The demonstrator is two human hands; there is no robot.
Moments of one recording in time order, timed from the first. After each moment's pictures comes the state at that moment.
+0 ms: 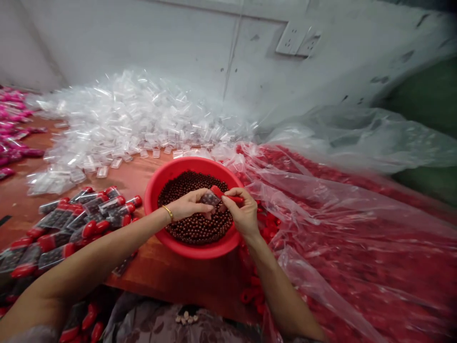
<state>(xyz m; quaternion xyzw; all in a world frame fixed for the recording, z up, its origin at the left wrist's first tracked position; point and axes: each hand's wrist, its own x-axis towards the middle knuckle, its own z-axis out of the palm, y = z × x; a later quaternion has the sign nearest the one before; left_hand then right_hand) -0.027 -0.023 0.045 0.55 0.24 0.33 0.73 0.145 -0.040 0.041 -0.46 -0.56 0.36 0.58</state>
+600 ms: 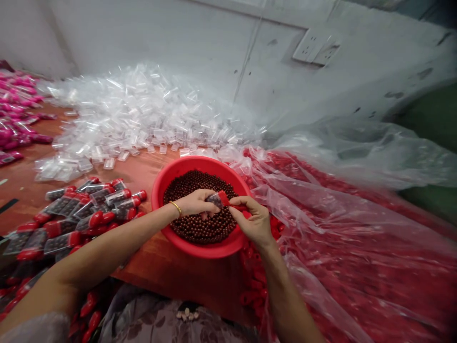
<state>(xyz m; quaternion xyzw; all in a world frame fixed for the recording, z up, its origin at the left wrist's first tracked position) -0.027 -0.020 0.045 0.58 0.32 0.28 0.70 0.159 -0.052 0.048 -0.44 -0.73 0.22 0.49</state>
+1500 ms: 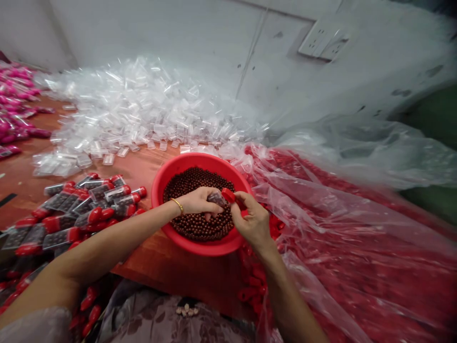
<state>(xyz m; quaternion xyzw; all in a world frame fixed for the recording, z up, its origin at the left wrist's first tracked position) -0.024 -0.022 0.049 0.58 0.27 0.29 0.71 0.156 -0.054 0.048 -0.45 -0.78 0.00 0.43</state>
